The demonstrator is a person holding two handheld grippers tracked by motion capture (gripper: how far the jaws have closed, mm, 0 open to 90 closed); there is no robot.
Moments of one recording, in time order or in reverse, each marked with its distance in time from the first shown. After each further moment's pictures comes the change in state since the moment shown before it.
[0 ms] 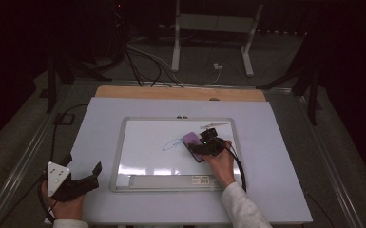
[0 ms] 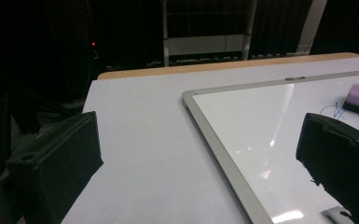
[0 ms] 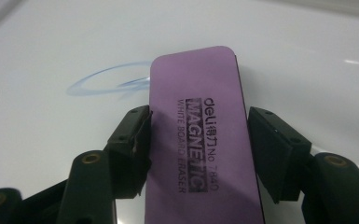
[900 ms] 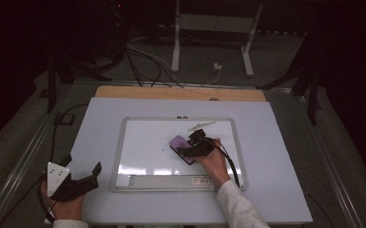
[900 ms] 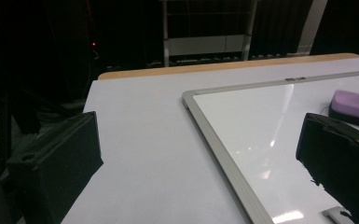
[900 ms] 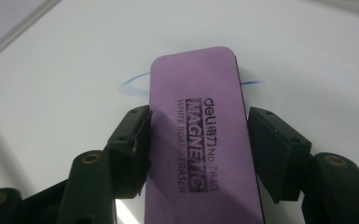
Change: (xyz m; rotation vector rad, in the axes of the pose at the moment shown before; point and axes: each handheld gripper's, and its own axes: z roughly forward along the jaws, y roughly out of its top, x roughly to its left) left arm 0.000 0.000 -0.001 -0.005 0.000 0.000; right arm 0.011 0.011 0.013 0.008 0.043 -0.056
